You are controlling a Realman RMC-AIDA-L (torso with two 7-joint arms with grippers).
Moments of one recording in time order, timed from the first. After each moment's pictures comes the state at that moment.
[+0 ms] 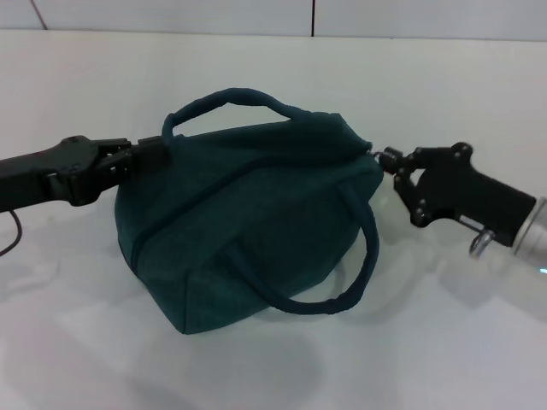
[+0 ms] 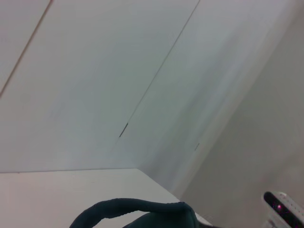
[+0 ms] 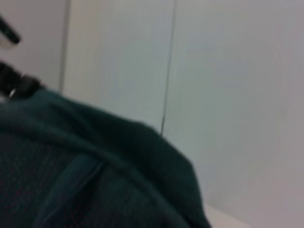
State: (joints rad) left arm -0.39 -1.98 0.59 0.66 1.81 1.87 -1.64; right arm 0.48 2.03 -1.86 -0.35 -0.45 -1.12 0.48
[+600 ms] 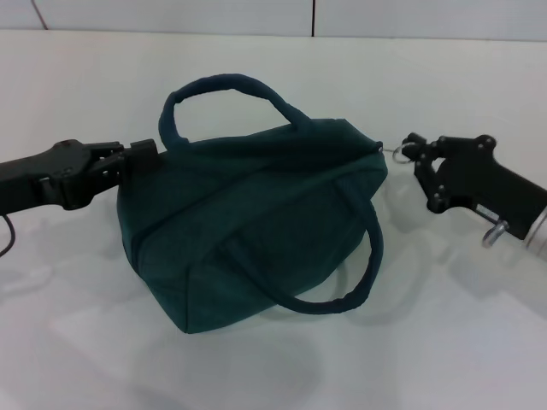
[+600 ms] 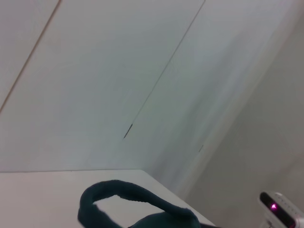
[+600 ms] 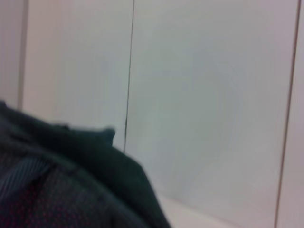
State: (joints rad) left arm -0.38 -1.98 0.58 0.66 1.80 1.87 -1.63; right arm 0.47 2.03 -1.90 -0.34 -0.32 -1.08 0.46
